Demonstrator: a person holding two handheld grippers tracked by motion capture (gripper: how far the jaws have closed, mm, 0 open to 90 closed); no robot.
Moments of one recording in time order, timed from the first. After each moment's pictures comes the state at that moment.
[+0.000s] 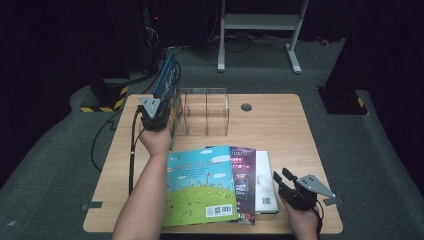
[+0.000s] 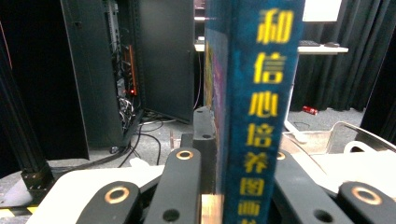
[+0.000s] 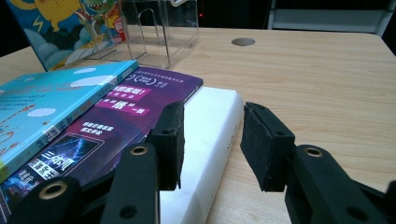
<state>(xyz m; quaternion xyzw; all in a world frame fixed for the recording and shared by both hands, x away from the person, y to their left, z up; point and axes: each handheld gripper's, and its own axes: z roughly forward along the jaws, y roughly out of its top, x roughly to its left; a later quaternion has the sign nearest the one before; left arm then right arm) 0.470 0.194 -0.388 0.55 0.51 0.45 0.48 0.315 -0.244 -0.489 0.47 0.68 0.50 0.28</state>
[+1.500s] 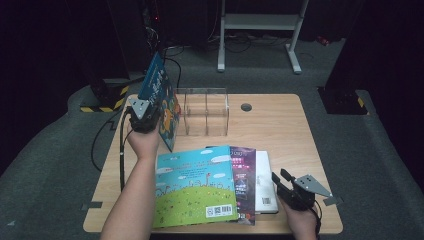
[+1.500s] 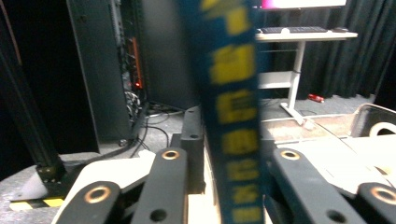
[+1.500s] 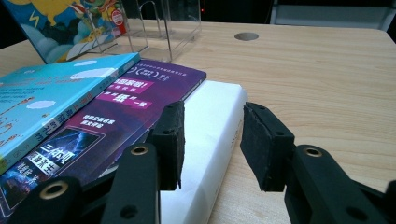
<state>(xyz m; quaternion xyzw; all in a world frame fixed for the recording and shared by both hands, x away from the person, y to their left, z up) 0.466 0.227 -0.391 0.57 0.51 0.45 0.46 0.316 -0.240 -0.493 0.46 0.69 0.49 0.27</state>
